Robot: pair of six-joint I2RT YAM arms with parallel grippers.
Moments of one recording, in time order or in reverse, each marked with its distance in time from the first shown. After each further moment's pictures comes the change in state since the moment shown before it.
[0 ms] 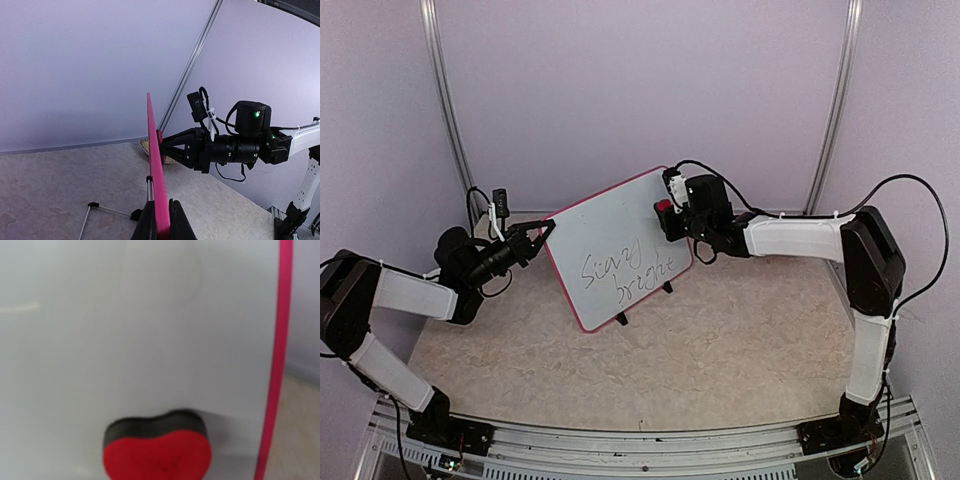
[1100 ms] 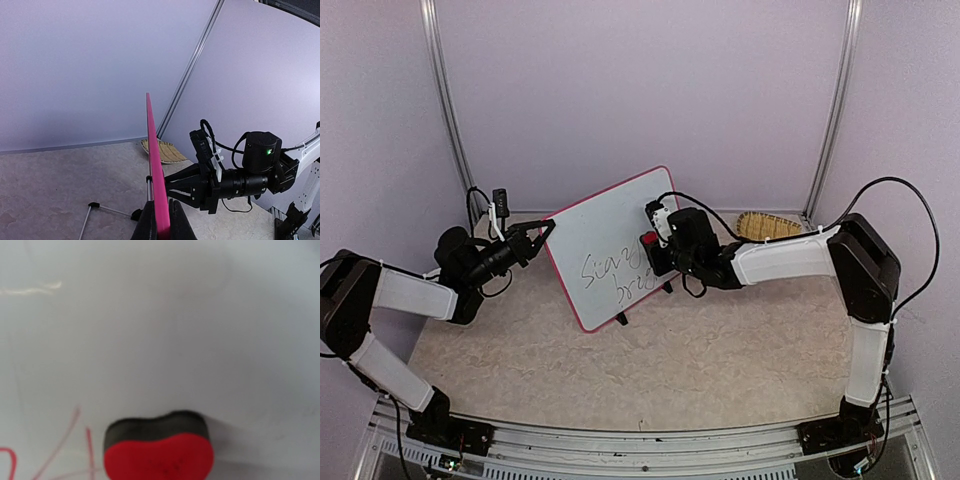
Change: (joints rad) left arm 0.000 0.000 0.001 -0.003 -0.004 0.000; right arm 0.119 0.006 -0.137 0.098 0.042 0.016
